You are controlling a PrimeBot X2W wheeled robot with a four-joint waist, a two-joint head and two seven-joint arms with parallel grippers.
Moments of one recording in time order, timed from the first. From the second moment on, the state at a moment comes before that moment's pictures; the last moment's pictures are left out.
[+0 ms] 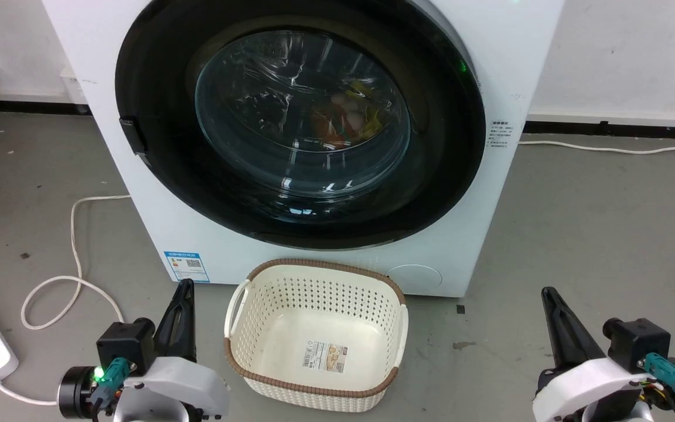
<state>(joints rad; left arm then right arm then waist) -0.06 0.16 -0.12 0.08 -0.25 0.08 -0.11 -0.06 -0.05 -0.01 0.18 0.13 0.13 -0.12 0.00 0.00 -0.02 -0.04</state>
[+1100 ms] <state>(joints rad) -0.04 0.11 -0.07 0.05 -0.14 0.05 -0.06 -0.04 -0.05 0.00 0.10 0.08 0.13 -0.07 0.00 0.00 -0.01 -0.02</state>
